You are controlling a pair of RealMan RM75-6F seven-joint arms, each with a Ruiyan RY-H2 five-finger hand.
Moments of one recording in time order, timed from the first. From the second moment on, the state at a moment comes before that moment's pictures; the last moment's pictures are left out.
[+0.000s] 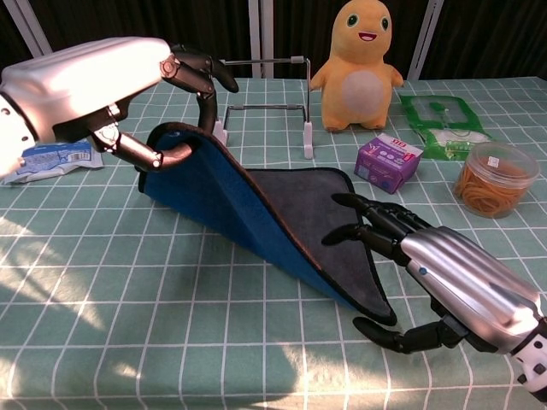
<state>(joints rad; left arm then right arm) -0.60 -1.50 -0.12 -1.79 1.49 1.13 0.37 0.26 -1.86 -0.10 -1.18 -1.84 1.39 0.06</state>
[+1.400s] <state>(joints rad) -0.64 -1.42 -0.32 -1.73 1.15 1.07 0.04 0.57 -1.58 0.37 -1.61 -1.38 1.13 -0.03</state>
